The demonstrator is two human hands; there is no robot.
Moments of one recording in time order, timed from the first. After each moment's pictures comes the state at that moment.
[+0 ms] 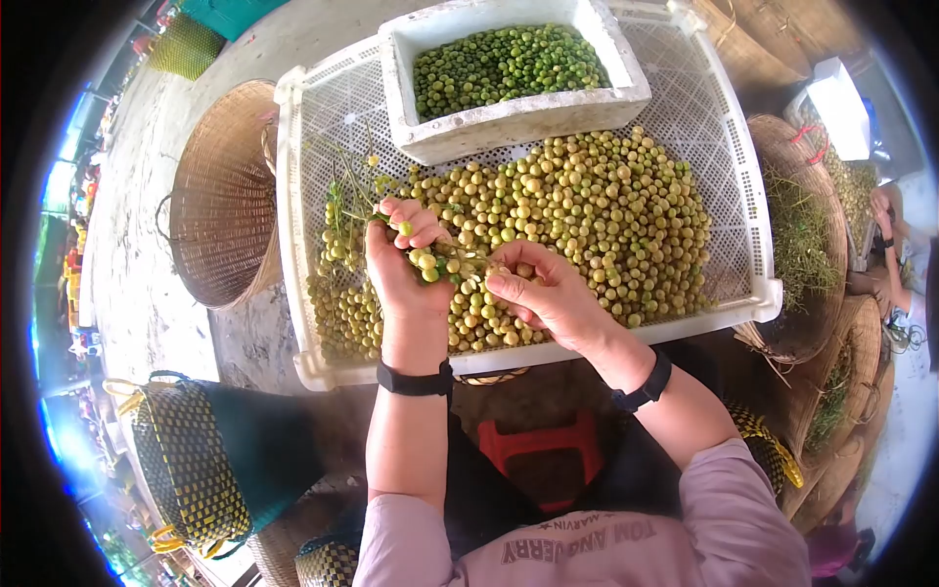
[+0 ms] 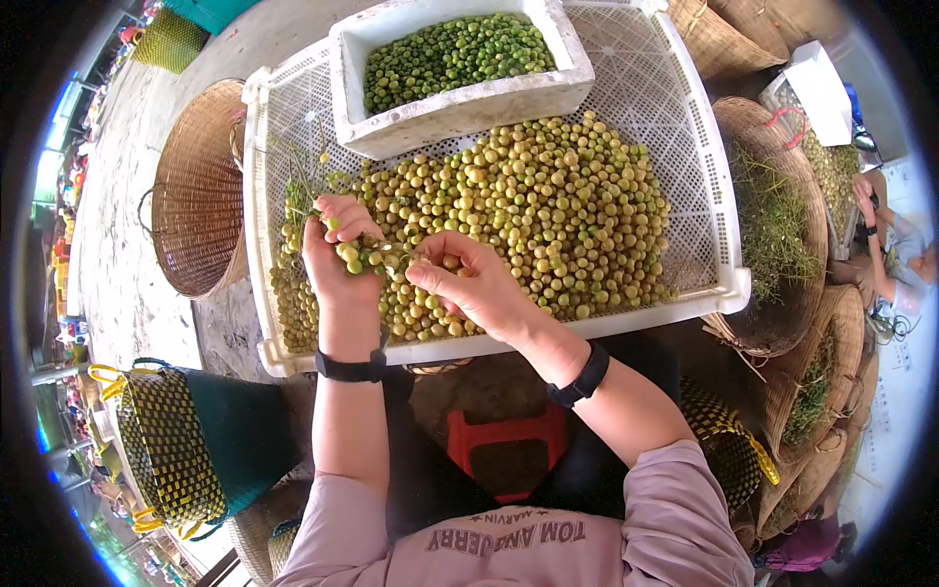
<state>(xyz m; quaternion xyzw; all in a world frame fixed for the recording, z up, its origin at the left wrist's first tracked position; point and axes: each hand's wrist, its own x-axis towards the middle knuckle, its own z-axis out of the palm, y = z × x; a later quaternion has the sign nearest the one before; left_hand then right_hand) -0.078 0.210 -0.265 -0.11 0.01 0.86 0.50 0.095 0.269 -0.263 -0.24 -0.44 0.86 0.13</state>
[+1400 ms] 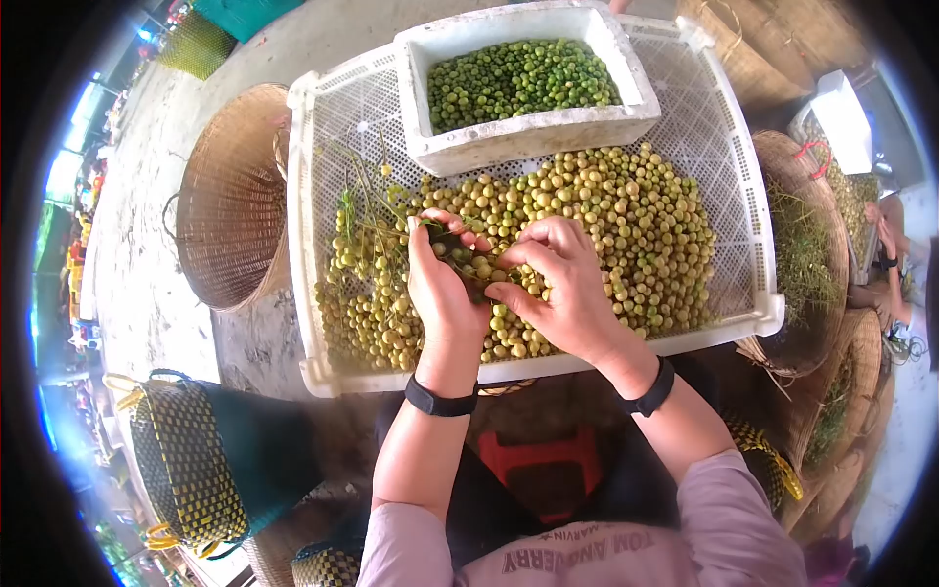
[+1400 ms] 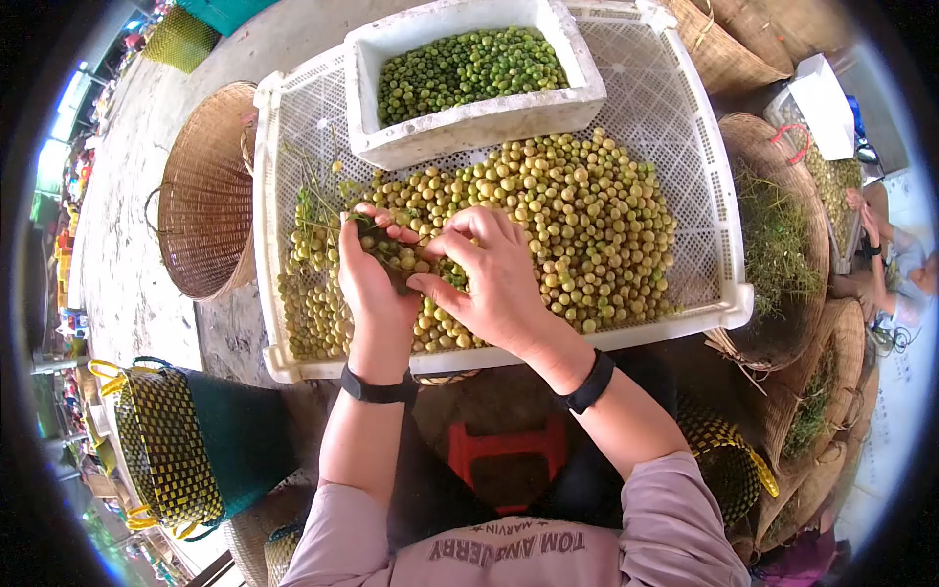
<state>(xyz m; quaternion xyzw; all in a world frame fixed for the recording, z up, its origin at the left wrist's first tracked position) -0.040 0.221 -0.256 -0.05 0.35 0.85 0.38 0.082 0.281 -0.249 -0.20 -0.87 0.28 0.34</state>
